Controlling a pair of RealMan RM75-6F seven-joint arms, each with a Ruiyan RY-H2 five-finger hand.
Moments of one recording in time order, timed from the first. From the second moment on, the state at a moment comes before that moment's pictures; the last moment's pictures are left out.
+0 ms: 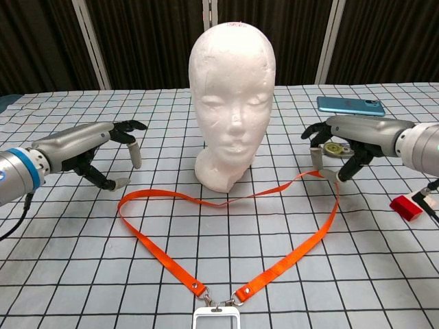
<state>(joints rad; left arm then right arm) -0.62 -1.68 -0.17 -1.18 1.43 0.92 -0.06 0.72 -1.51 0.17 -1.44 -1.05 0.86 -0.25</state>
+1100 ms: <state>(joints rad) -0.72 -1.83 -0.13 -1.01 1.41 0.86 -0.15 0.72 -1.51 0.16 -1.44 -1.06 0.86 -0.23</state>
